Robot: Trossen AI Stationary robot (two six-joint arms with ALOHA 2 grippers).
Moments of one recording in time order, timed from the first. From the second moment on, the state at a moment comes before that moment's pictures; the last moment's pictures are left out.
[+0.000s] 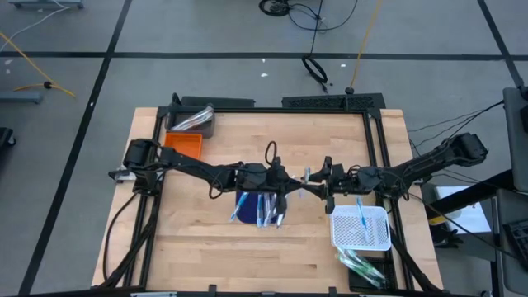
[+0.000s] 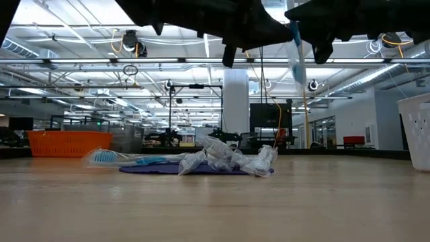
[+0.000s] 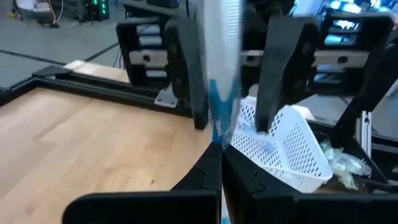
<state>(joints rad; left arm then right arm) -0.10 1.87 1.19 0.50 -0.12 -0.20 0.26 1.05 0.35 0.71 0.31 0.25</state>
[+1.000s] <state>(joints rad) -0.10 1.79 1.19 0.35 -0.10 -0.15 0.33 0.75 0.36 0.30 0.30 0.31</state>
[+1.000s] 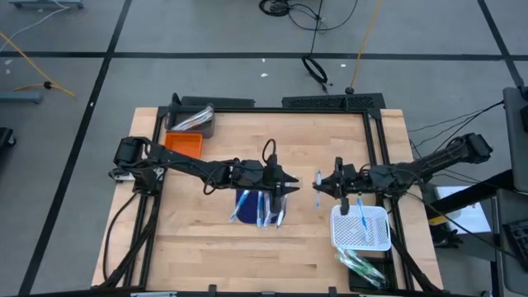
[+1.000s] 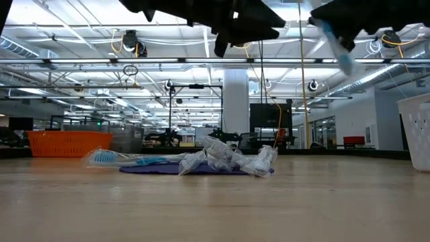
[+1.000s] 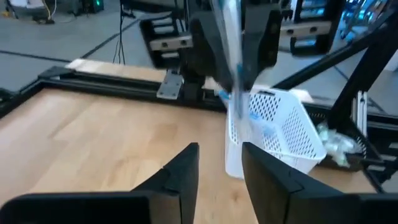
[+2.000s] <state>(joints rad) -0.10 1.77 1.19 0.26 -0.10 -0.16 0.71 0.57 0.52 -0.63 0.10 1.02</state>
